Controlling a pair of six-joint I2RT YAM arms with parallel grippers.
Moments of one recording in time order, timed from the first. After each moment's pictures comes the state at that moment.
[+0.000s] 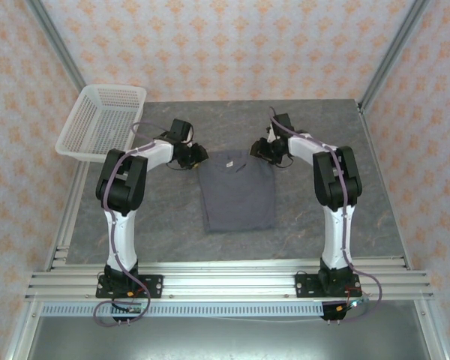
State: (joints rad) left arm -0.23 2.12 1.42 -0.33 0.34 -0.73; right arm 0.27 2.15 1.53 -0.43 -0.40 0.53
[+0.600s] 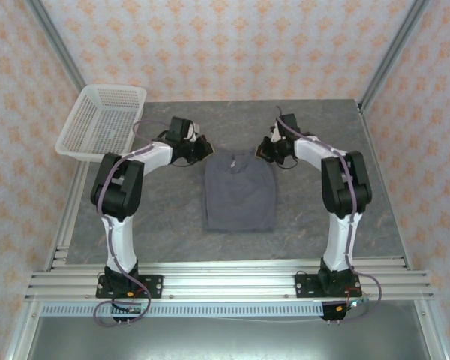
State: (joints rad) left arm -0.25 1.99 1.35 -0.16 0.48 -0.78; right arm 0.25 1.97 1.37 -0.37 -0.45 0.60
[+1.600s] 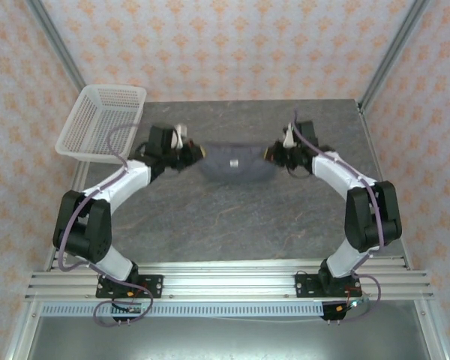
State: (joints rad) left arm -0.27 1.56 0.97 -0.16 0.46 -0.76; right arm 0.24 1.63 1.03 -0.31 -0.44 0.60
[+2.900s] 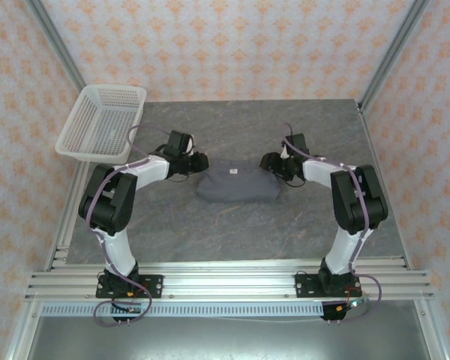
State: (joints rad) left arm -0.28 1.85 1.12 -0.15 0.25 -0.56; right arm 0.24 1.79 1.03 -0.16 -0.28 0.61
